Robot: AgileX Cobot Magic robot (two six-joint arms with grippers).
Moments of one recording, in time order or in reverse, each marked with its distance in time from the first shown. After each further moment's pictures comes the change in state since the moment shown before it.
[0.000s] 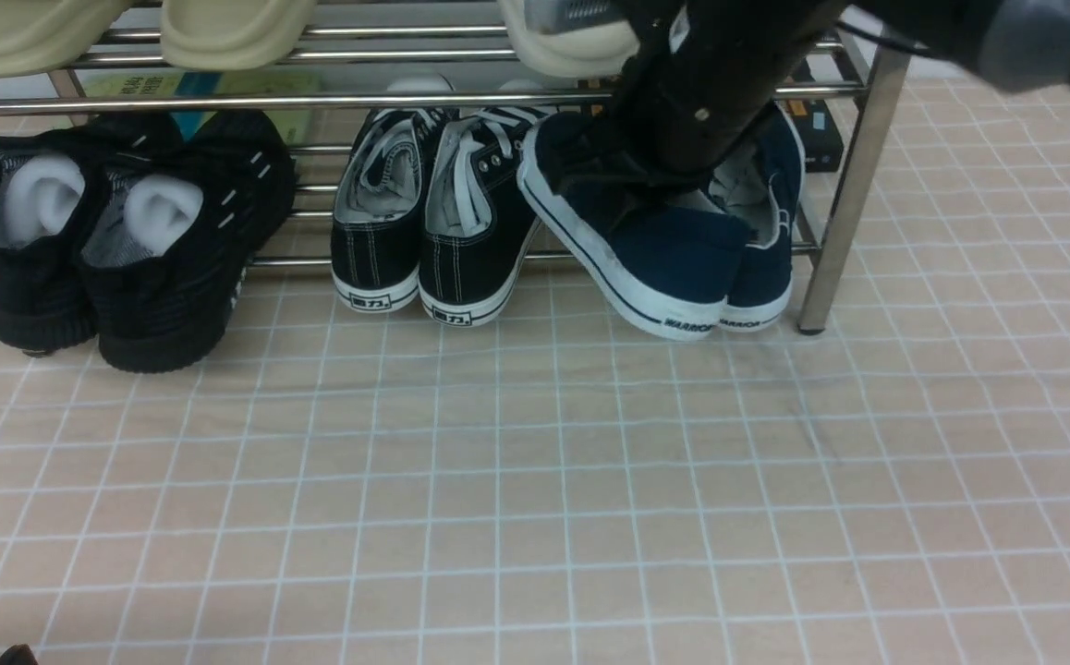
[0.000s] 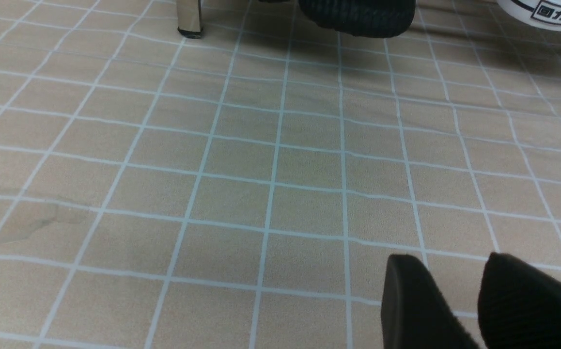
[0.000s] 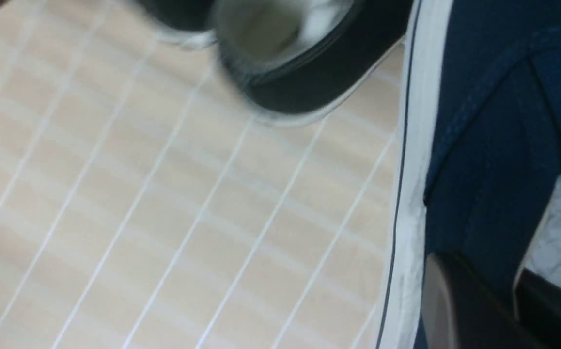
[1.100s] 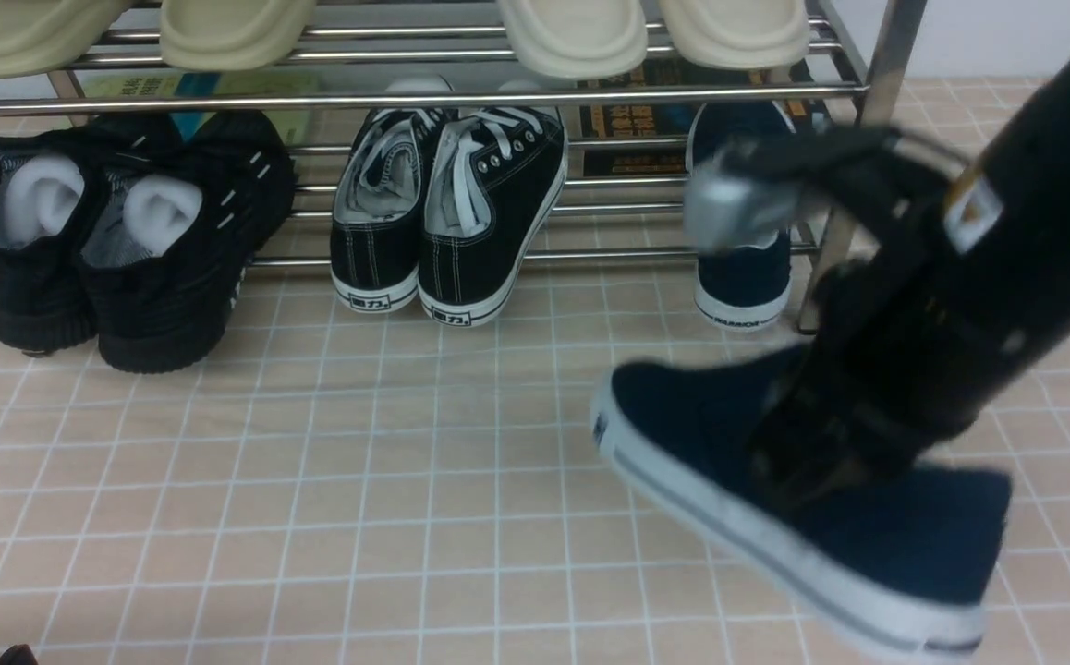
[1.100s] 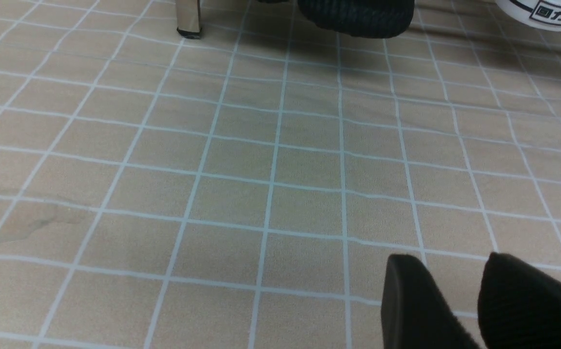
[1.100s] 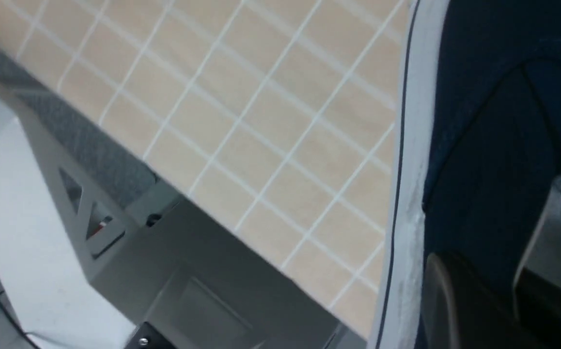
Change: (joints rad) right arm 0.116 -0.523 0.680 0.136 0.045 -0.017; left arm 0.000 0.000 0.000 0.000 0.000 0.000
